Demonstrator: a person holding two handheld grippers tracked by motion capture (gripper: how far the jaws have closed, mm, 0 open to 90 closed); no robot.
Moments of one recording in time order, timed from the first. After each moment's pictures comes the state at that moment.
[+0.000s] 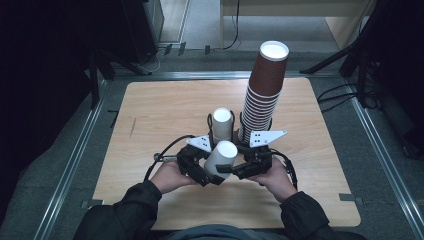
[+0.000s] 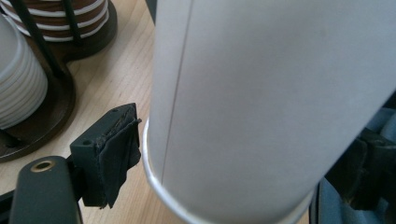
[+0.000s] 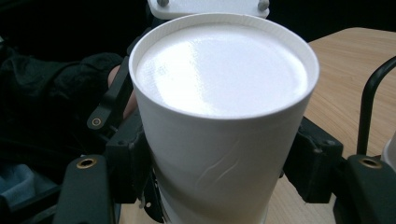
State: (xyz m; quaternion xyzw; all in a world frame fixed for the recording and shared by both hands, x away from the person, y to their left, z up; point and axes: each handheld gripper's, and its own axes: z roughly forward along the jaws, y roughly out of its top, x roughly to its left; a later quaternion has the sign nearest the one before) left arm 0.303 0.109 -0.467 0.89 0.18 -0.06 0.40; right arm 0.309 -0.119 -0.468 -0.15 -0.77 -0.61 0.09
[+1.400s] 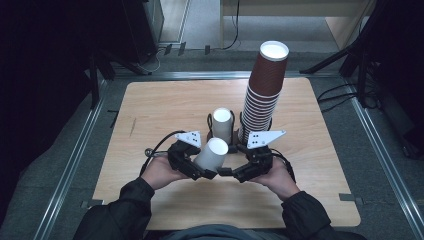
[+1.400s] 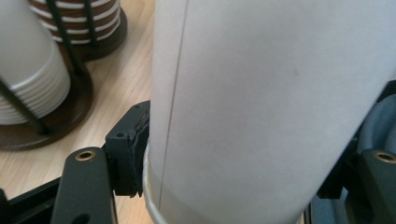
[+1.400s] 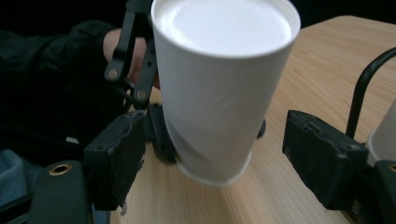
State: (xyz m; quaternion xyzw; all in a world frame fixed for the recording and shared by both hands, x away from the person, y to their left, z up) left arm 0.309 0.136 -0.454 0.89 0.18 -0.06 0.41; right arm 0.304 -0.118 -0.459 -0.14 -0.81 -0.57 0.06
